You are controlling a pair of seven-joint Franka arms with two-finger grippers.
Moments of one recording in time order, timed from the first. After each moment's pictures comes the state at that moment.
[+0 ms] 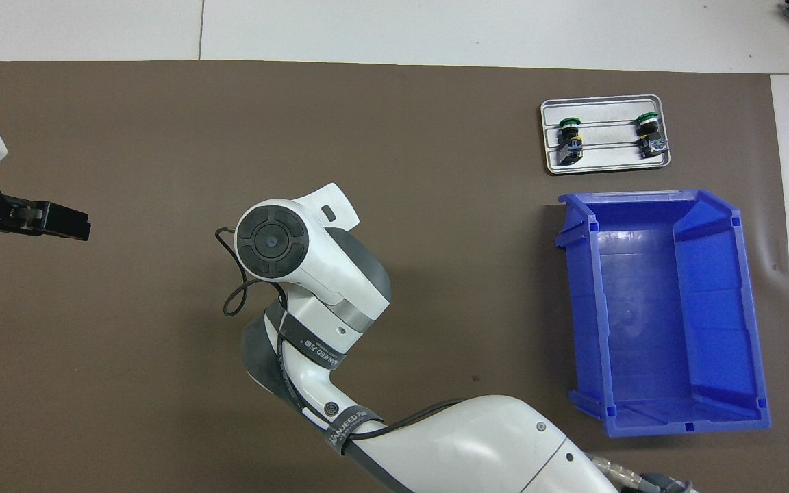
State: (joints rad) left arm -0.13 -0.04 0.05 -1.67 0.01 1.64 0.08; right arm 0.74 0.76 0.03 -1.16 -0.11 2.12 1.01
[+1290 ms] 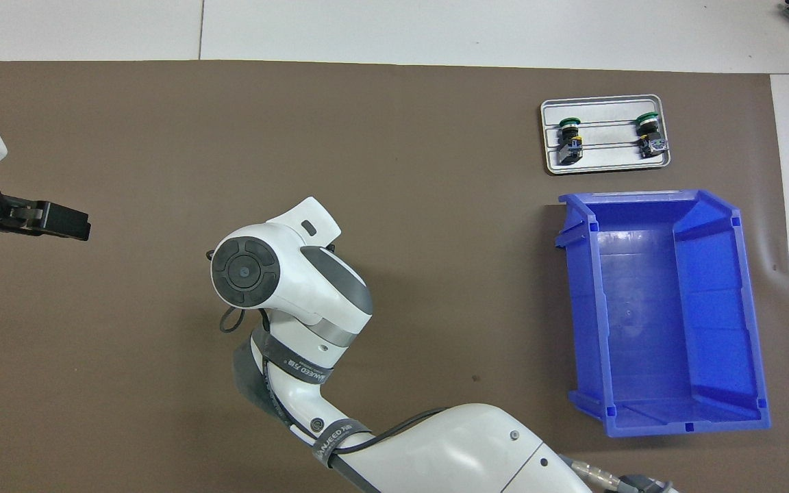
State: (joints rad) left arm -0.13 -0.04 0.05 -1.67 0.01 1.64 0.08; right arm 0.78 0.78 0.03 -1.16 -0.20 2.13 1.00
